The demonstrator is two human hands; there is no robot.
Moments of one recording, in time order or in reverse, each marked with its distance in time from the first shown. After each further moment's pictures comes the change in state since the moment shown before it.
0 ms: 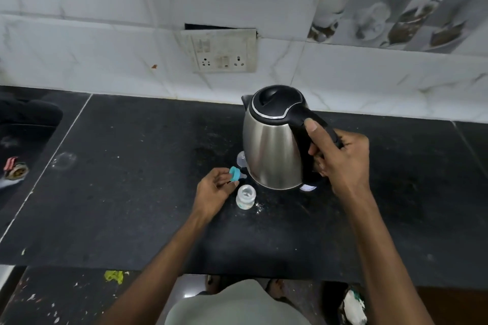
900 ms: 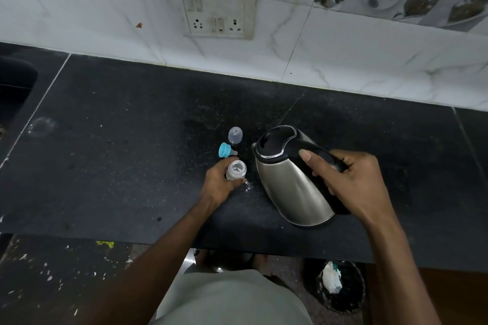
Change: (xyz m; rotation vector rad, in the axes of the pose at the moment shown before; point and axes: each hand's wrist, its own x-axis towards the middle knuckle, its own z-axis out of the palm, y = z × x) left_hand 0.004 -0.060 0.054 0.112 -0.086 0.041; right_hand -0.032 0.016 -0.050 -0.497 -0.202 0.148
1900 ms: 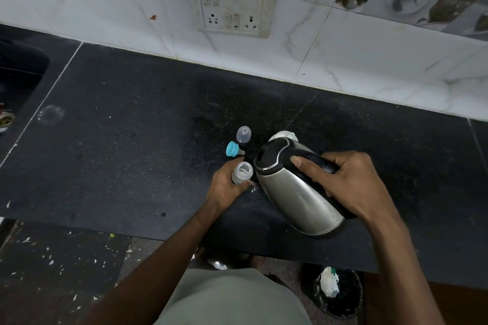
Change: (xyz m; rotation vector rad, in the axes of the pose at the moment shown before) left_hand -0.004 -0.015 0.005 0.051 0.041 0.074; right_hand 0.021 -0.016 0.013 -0.201 -0.164 -0.033
